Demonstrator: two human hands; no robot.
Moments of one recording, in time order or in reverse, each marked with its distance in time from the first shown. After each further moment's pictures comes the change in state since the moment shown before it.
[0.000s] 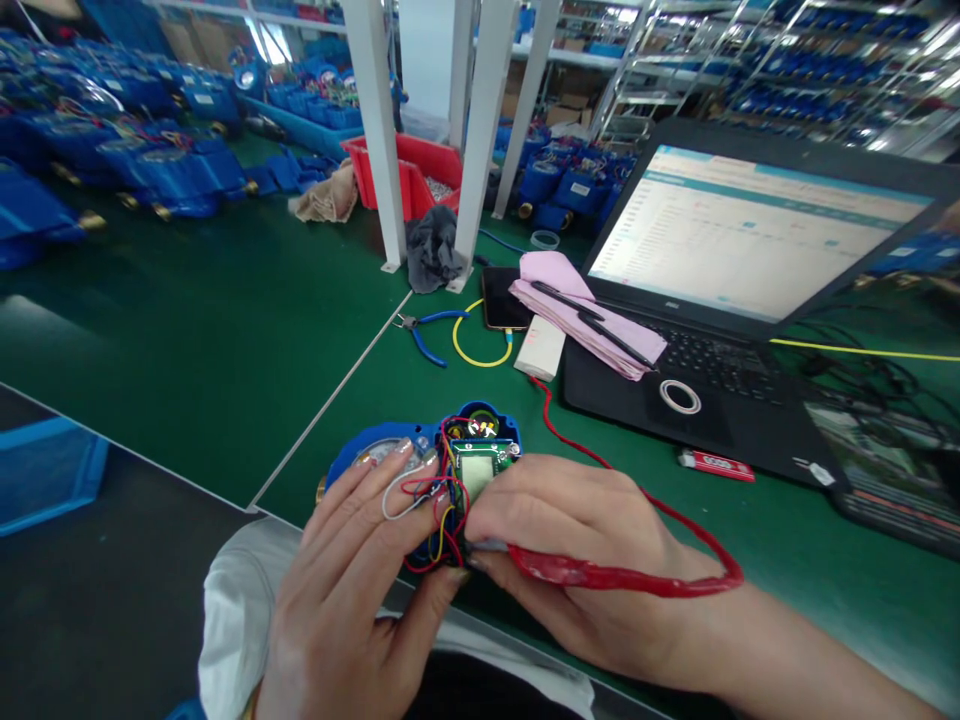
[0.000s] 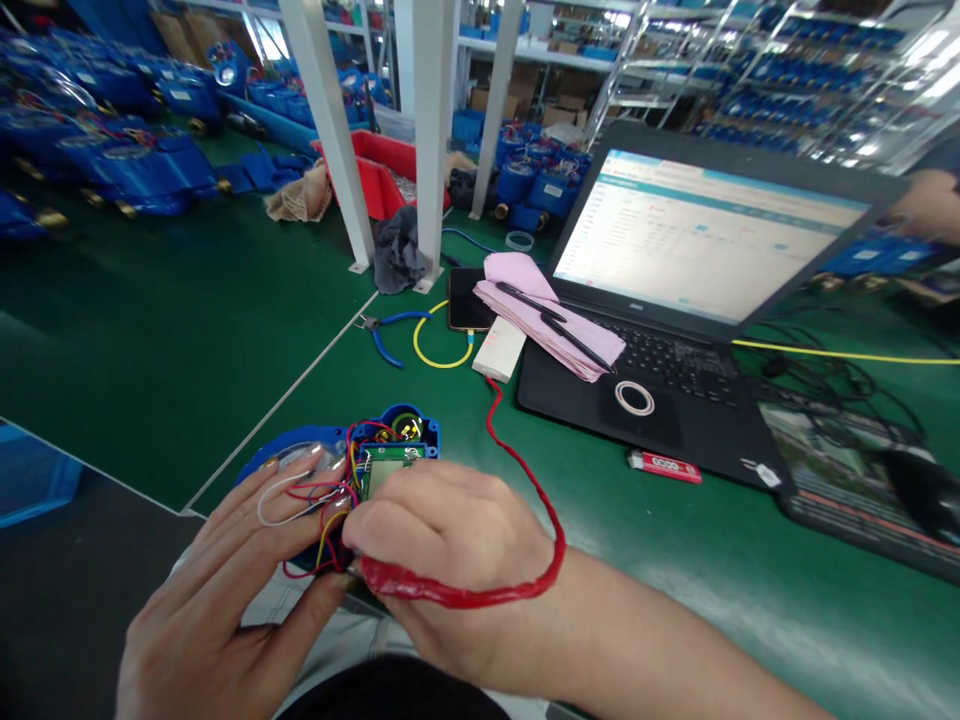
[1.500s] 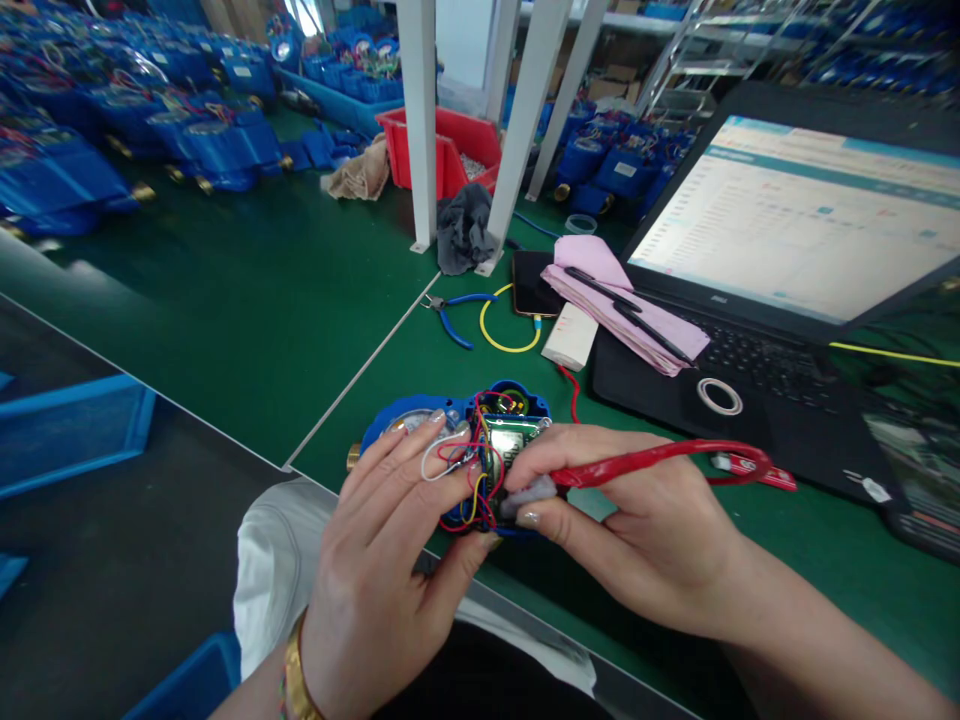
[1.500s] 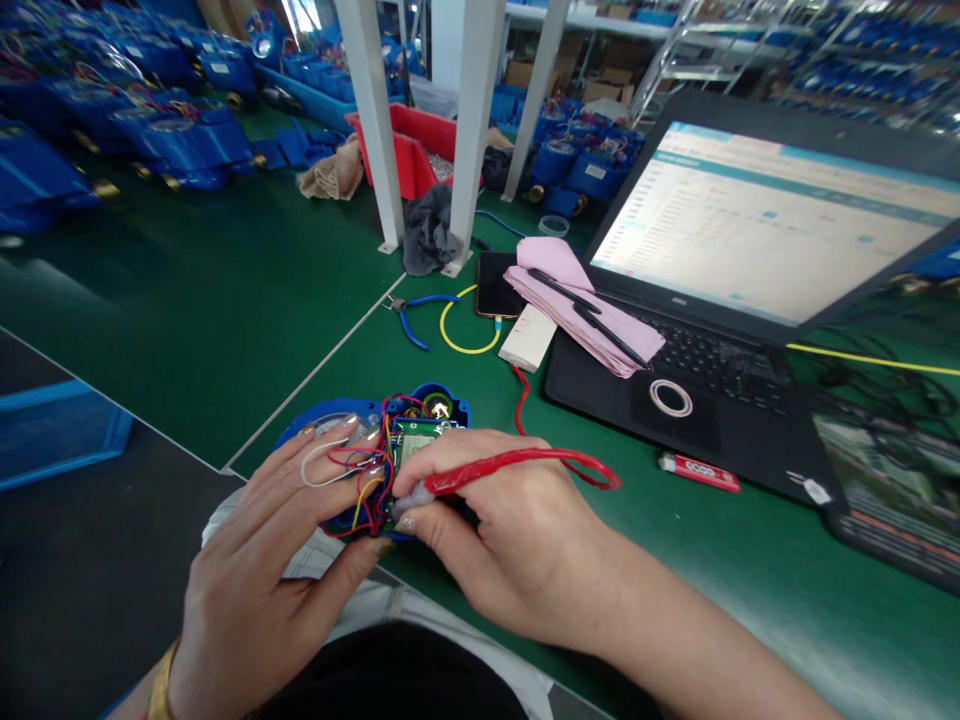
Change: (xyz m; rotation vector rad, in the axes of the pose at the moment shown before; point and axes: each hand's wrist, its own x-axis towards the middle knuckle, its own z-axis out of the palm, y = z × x) left_hand 0.002 0.002 0.000 -0.059 0.001 -0.032; right_hand 0.003 0.006 -0.005 0.108 0.035 0.096
